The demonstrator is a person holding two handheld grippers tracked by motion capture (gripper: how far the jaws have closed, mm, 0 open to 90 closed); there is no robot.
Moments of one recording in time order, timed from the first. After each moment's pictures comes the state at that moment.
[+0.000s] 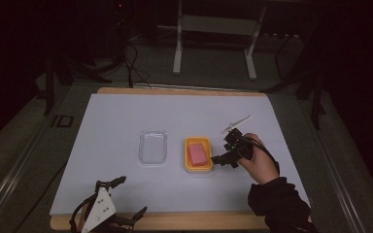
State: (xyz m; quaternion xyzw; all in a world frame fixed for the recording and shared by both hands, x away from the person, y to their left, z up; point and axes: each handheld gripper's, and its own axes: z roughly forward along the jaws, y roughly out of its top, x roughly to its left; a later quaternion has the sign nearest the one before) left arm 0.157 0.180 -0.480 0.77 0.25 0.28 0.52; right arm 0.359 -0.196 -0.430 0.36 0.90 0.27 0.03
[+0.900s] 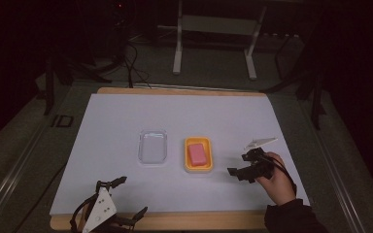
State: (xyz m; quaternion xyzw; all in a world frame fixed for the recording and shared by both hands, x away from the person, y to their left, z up) left arm 0.157 0.179 -0.481 0.77 0.25 0.28 0.52; right arm 0.321 -0.255 -0.463 0.38 0.87 0.31 0.08
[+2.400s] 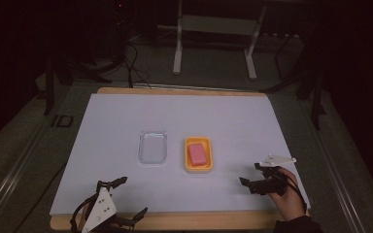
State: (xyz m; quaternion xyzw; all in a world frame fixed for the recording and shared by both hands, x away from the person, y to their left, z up) left arm 0.158 0.180 -0.481 0.77 0.25 0.27 0.52; right arm 0.292 -0.299 -0.497 0.38 0.84 0.36 0.14
